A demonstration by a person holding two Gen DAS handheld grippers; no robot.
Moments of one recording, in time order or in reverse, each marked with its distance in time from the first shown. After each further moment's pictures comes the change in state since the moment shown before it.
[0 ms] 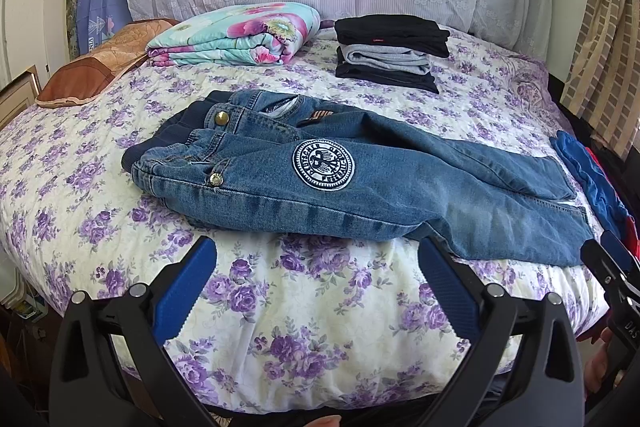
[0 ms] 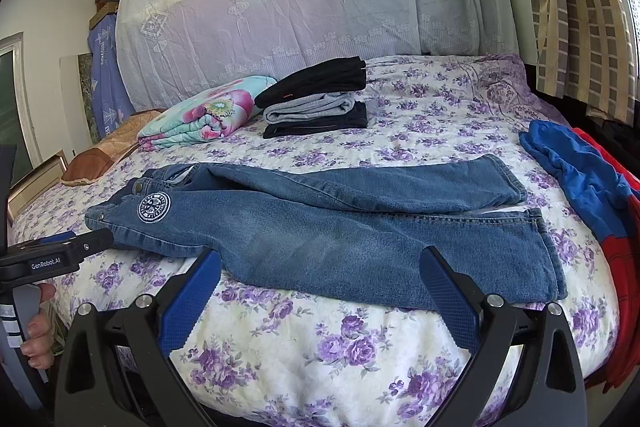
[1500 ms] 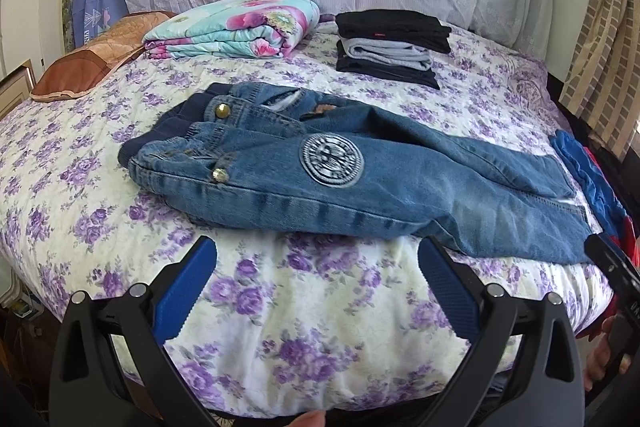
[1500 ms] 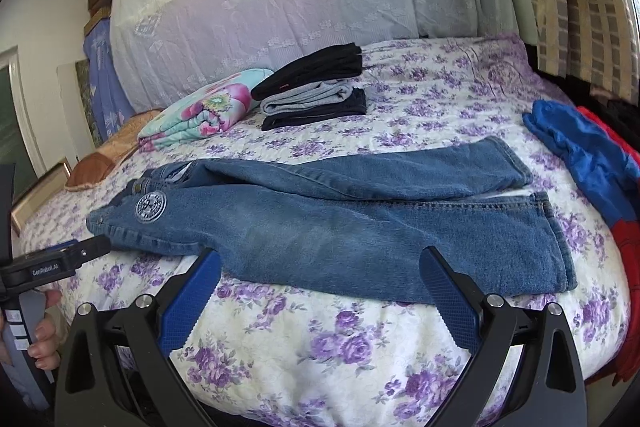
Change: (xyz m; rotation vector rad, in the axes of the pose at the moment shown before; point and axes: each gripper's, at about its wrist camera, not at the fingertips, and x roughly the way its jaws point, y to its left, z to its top) left arm 0.005 0.009 -0.007 -0.018 0.011 -0.014; right arm 0.007 -0.023 -0.007 0.091 0.032 0.028
